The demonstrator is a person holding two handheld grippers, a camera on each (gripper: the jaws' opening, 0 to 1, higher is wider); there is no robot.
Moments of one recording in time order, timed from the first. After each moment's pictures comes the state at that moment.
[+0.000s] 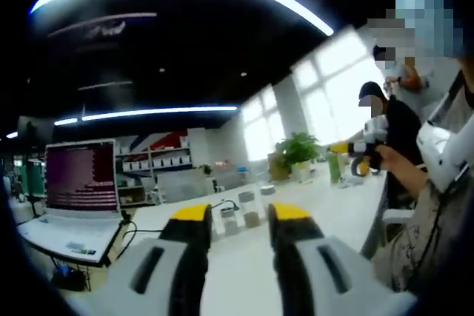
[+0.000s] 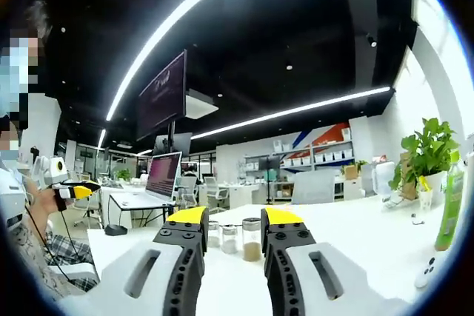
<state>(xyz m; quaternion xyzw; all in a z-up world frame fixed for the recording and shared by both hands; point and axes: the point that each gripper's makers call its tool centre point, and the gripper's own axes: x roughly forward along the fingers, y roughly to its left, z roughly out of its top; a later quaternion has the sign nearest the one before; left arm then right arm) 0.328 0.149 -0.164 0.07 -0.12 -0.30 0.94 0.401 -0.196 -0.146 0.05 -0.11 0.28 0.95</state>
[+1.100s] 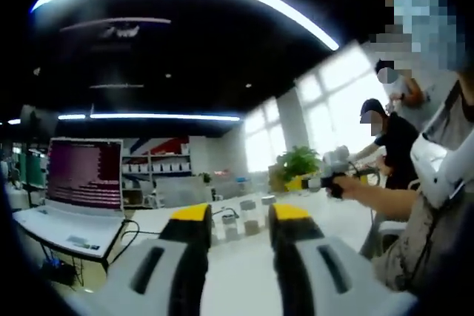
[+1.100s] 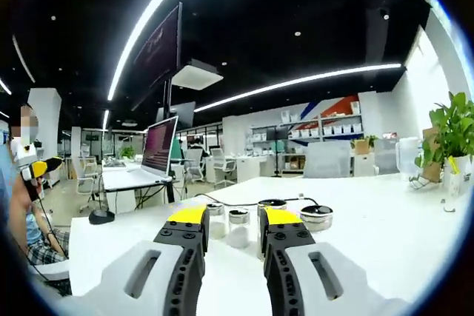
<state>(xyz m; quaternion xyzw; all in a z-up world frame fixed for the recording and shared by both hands) 0.319 0.172 -0.155 0.03 -0.14 -0.30 0.94 0.522 -0.099 -0.189 0.02 -0.01 0.31 0.95</state>
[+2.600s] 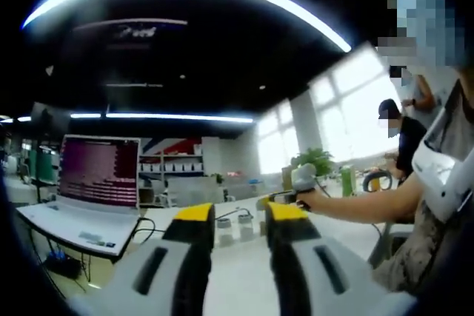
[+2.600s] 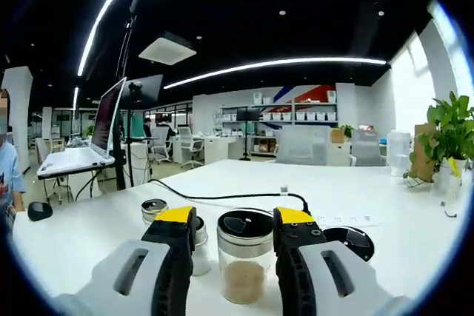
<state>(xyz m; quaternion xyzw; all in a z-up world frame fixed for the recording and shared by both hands) 0.329 0.198 -0.158 0.01 -0.14 -0.26 0.95 0.650 -0.069 -0.231 -0.01 0.03 0.21 0.98</state>
